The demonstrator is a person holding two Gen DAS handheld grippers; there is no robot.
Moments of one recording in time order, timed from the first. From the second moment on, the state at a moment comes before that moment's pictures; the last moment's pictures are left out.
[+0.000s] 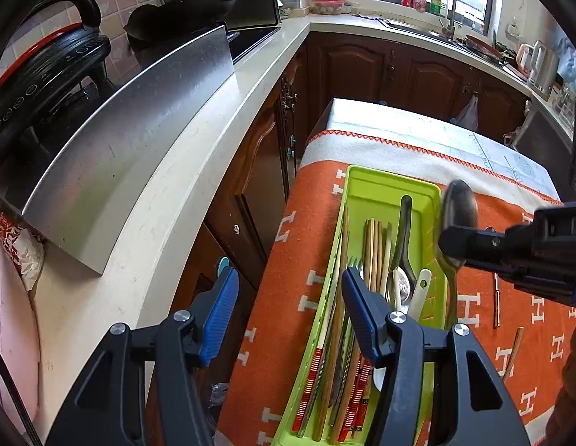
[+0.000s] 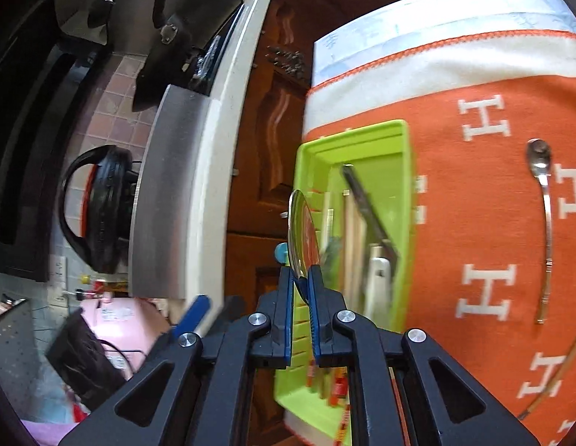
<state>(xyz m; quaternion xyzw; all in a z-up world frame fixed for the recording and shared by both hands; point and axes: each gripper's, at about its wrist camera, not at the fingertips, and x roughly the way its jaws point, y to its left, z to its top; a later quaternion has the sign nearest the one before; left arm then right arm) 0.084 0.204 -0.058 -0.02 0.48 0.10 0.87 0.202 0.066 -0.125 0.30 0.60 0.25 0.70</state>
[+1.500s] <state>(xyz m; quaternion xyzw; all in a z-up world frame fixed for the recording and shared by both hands) 0.084 0.216 -0.059 0.01 0.47 0.17 0.87 0.184 0.111 -0.199 0.19 0.67 0.23 0.68</state>
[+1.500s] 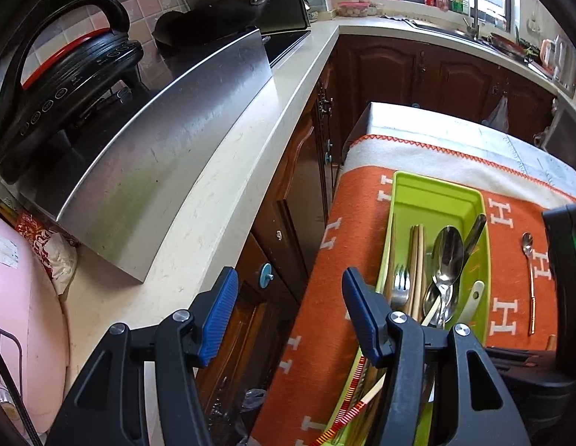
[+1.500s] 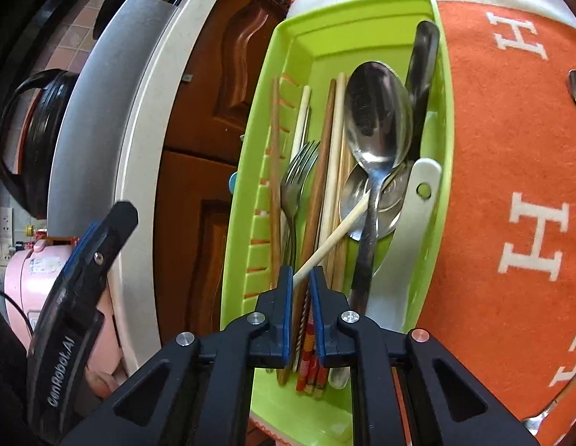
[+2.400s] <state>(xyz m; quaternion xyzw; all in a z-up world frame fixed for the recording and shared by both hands) 0.080 0.183 -0.060 0.02 0.50 0.06 0.87 0.191 0.057 -0.136 0.15 0.61 0.20 0.75</state>
